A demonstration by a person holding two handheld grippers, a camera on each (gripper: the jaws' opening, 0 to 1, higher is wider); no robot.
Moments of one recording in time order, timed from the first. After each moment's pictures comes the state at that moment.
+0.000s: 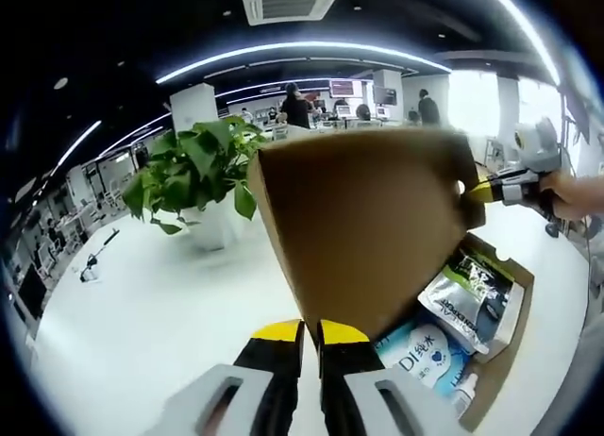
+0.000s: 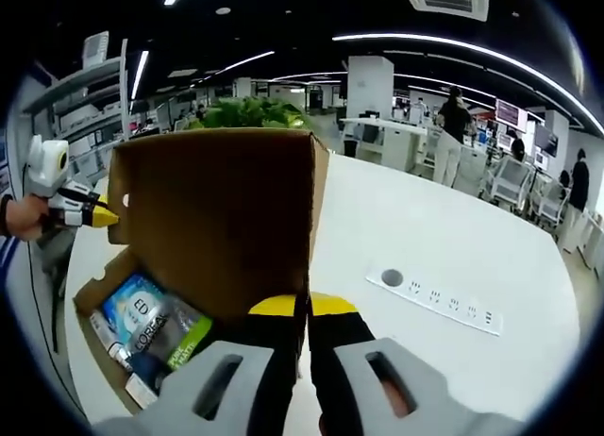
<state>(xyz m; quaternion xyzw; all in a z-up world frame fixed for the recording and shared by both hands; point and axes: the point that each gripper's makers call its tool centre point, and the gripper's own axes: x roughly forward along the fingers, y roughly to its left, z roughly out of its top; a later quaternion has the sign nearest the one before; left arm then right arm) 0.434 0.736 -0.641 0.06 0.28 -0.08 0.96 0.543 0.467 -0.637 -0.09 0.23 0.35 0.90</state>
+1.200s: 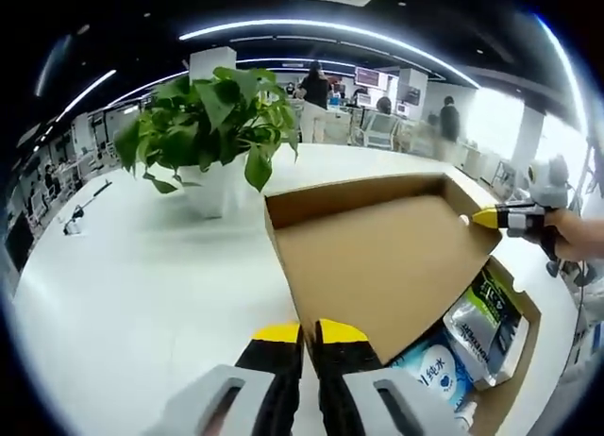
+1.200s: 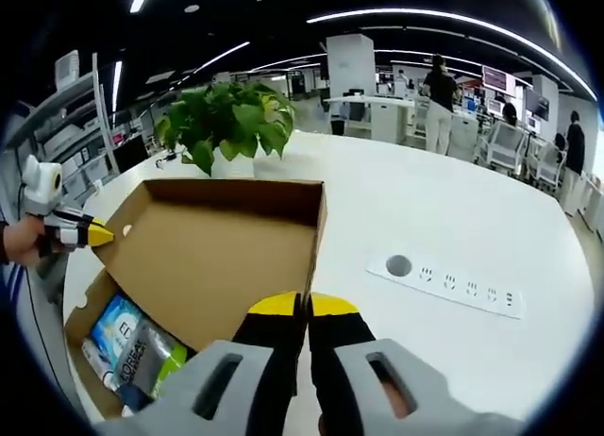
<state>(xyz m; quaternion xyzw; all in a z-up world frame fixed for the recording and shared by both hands) 0.471 0.752 -0.674 -0.02 0.33 -0.07 0.94 0.598 0.478 -0.676 -0.05 0.29 0.32 0.90</state>
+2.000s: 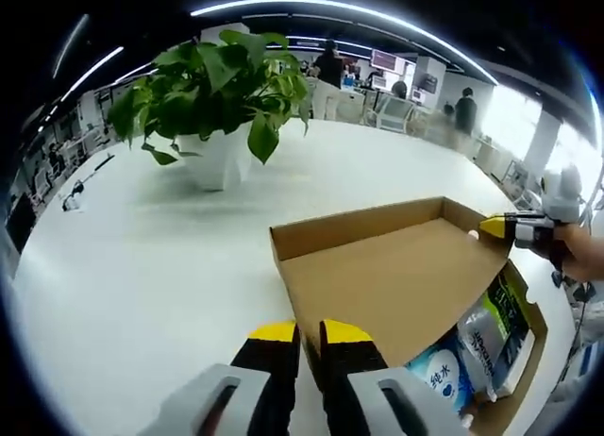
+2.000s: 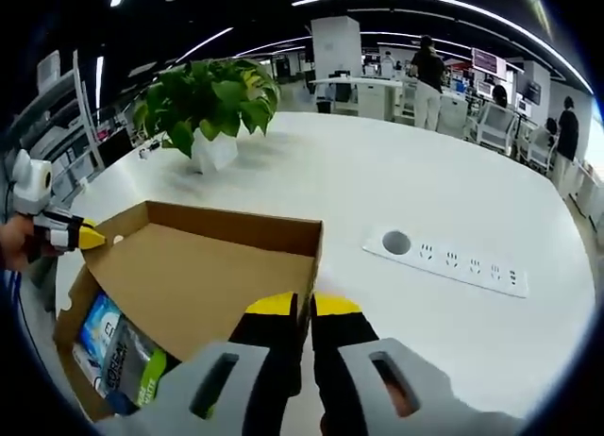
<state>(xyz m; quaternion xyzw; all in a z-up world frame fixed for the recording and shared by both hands) 0.469 0.743 -0.695 -0.05 0.38 -0.04 0.92 0.586 0.475 -0.699 -0.05 0.33 0.29 0.90</state>
